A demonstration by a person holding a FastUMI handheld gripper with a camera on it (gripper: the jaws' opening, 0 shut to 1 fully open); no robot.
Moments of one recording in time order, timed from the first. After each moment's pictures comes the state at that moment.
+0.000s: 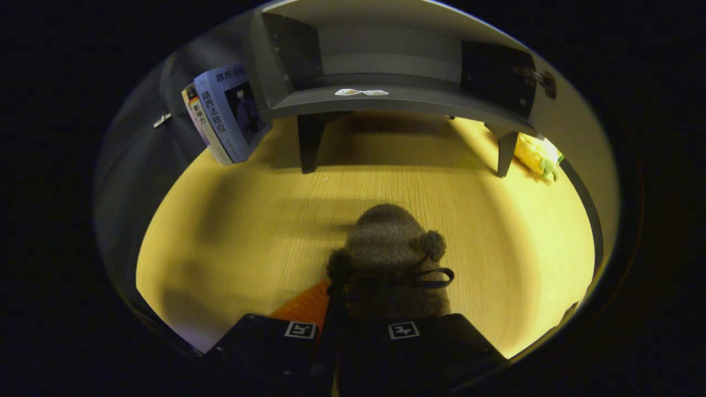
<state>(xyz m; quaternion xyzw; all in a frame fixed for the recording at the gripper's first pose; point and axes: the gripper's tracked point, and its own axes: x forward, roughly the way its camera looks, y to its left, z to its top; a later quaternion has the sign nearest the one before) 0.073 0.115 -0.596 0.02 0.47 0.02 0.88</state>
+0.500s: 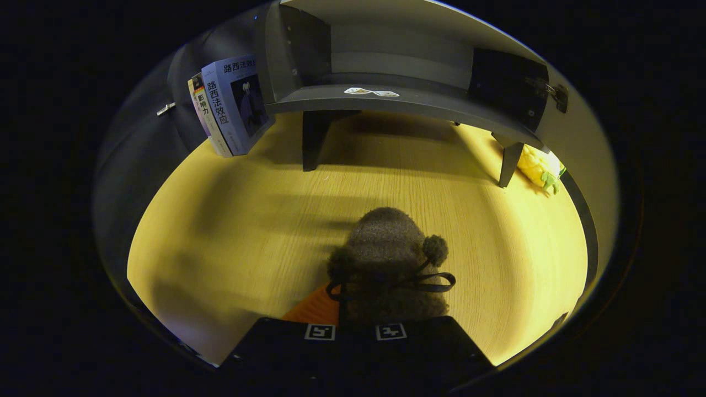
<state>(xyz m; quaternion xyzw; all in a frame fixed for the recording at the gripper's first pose) 0.079 0.115 -0.608 0.01 0.47 0.03 0.88</state>
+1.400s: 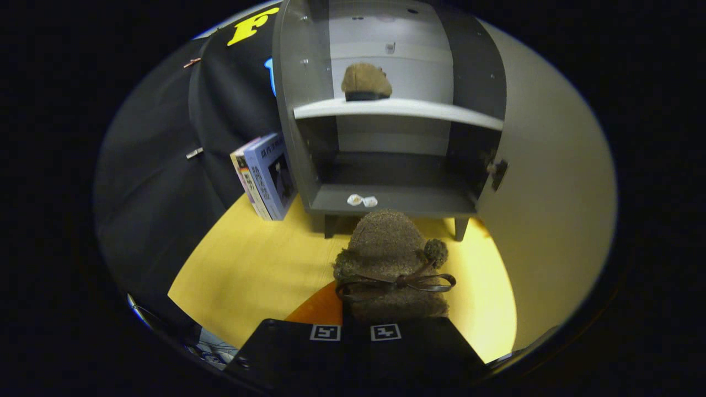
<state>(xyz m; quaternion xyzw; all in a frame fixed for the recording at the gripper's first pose) 0.067 0.089 -0.383 0.03 0.35 0.05 0.93</state>
